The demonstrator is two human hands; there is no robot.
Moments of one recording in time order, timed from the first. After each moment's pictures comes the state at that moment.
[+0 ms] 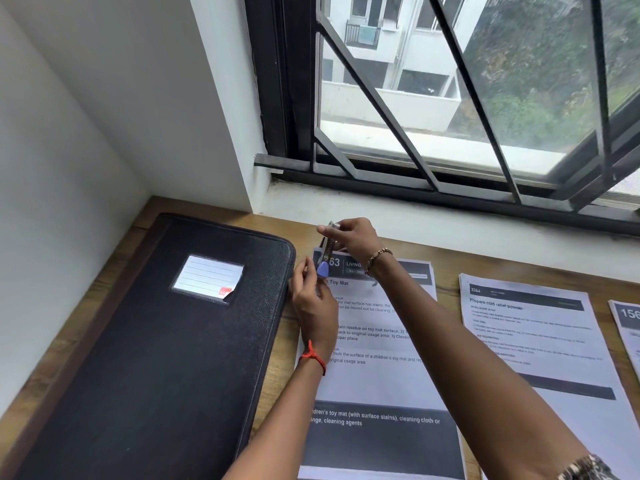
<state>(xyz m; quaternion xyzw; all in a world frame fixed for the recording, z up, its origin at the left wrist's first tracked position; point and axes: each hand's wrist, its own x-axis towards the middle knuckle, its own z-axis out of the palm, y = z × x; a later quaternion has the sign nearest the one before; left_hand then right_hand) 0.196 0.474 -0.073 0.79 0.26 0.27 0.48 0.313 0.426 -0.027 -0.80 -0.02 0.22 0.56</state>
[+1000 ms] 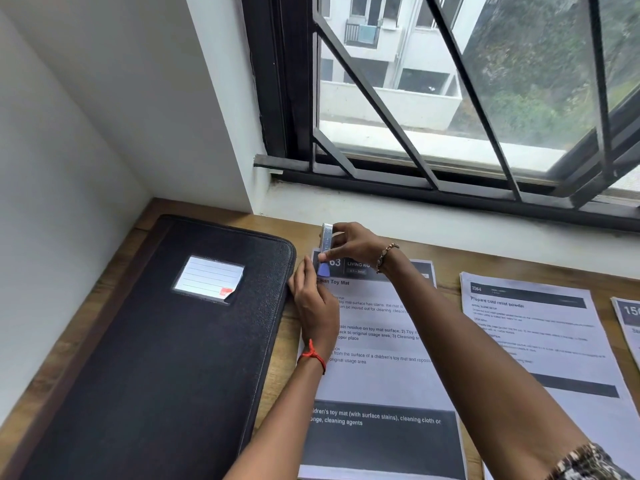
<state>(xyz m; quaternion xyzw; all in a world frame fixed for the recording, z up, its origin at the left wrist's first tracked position) 0.195 0.473 -0.066 0.80 0.27 0.21 0.49 0.324 0.417 -0.036 -0.76 -0.12 0.38 0.52</state>
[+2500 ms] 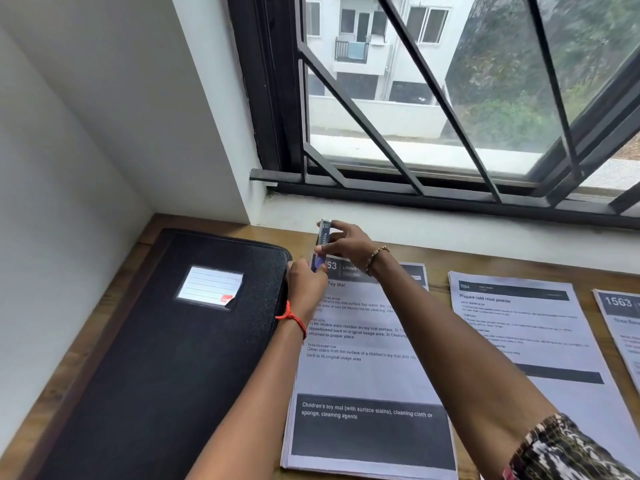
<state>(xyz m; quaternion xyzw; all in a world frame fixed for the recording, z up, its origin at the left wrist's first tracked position) 0.225 0.507 -0.031 0.80 0.28 -0.02 0.53 0.315 0.417 -0.020 -0.72 -0.03 0.33 0.61</state>
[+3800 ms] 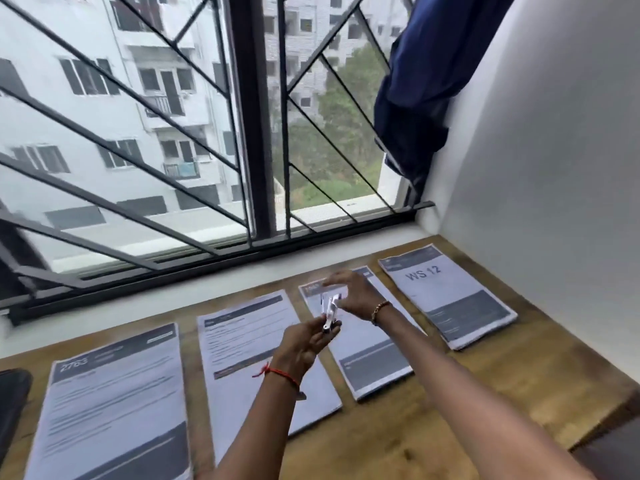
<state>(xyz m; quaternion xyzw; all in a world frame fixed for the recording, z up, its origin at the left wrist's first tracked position) 0.106 0.117 0.053 0.42 0.17 -0.33 0.83 0.101 -0.012 0.106 -0.94 0.03 -0.02 0.34</state>
